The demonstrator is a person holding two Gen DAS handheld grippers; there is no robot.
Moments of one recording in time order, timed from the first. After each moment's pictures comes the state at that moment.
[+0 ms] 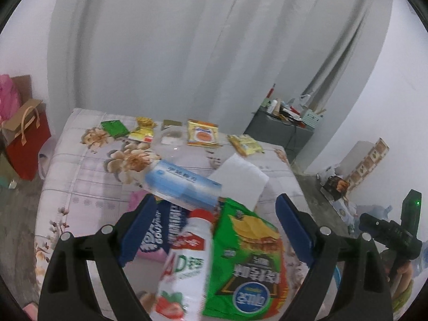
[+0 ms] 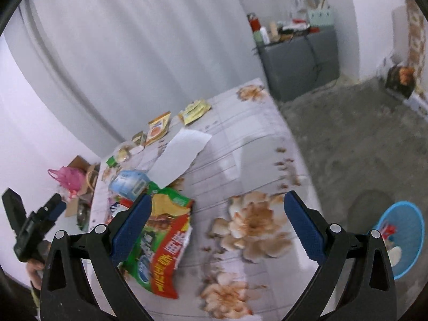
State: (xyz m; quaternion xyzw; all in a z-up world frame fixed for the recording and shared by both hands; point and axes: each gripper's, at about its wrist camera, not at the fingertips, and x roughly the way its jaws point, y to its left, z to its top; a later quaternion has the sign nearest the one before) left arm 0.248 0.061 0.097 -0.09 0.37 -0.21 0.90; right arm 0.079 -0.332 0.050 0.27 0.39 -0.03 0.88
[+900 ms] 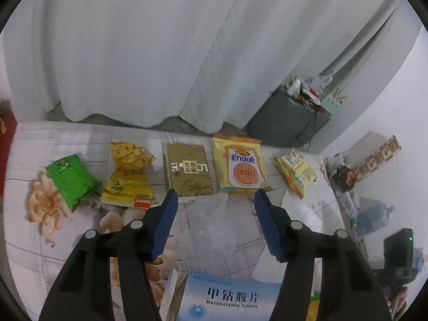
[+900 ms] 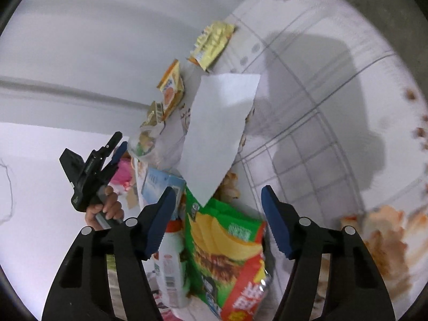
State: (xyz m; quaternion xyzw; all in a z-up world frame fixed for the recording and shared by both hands) left arm 0.511 0.043 0.016 -0.09 0.47 -0.25 0.84; right arm 0.232 -0.313 -0.047 0.47 0.51 0.09 0.71
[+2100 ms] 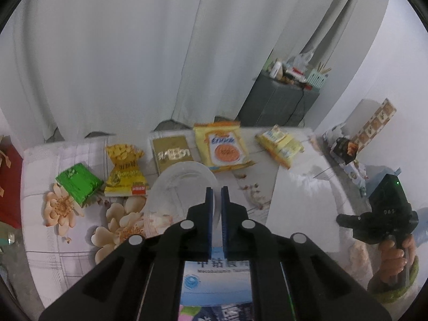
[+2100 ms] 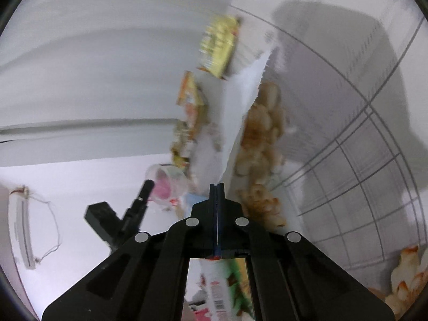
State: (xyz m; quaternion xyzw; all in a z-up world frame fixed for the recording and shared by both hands) left arm 0.464 0.034 0.045 0.00 0.44 -0.28 0.85; right arm 0.257 -0.311 -0.059 0.59 0.43 0.14 0.67
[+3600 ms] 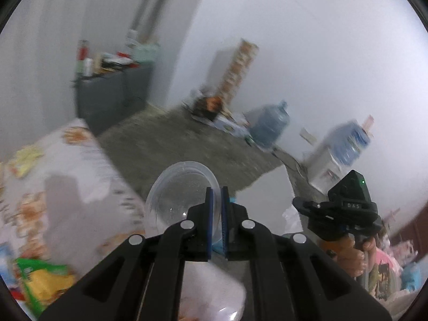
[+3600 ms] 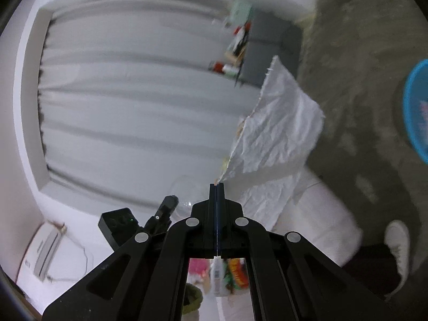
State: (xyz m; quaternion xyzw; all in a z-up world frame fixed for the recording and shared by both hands) left arm 0.184 -0.287 0.103 0.08 0.39 -0.61 0.69; right arm -0.117 -0.489 -0.020 0.65 0.14 0.00 0.75
